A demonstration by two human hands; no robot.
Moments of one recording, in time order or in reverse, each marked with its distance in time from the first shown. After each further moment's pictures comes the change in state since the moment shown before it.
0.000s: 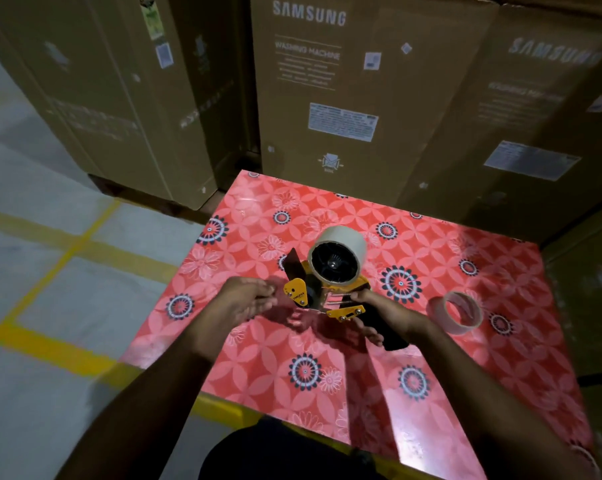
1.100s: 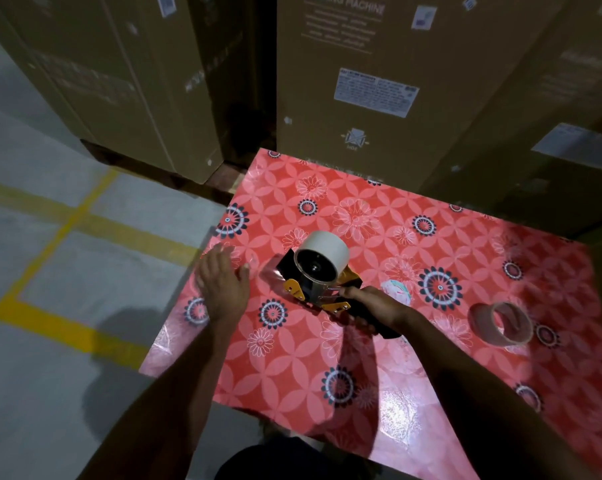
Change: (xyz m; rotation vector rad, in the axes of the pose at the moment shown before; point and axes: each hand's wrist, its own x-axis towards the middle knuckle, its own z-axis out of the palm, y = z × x) left_hand 0.117 -0.036 -0.083 0.941 0.651 0.674; right_hand 0.100 -0.025 0.028 -0.020 0.133 0.027
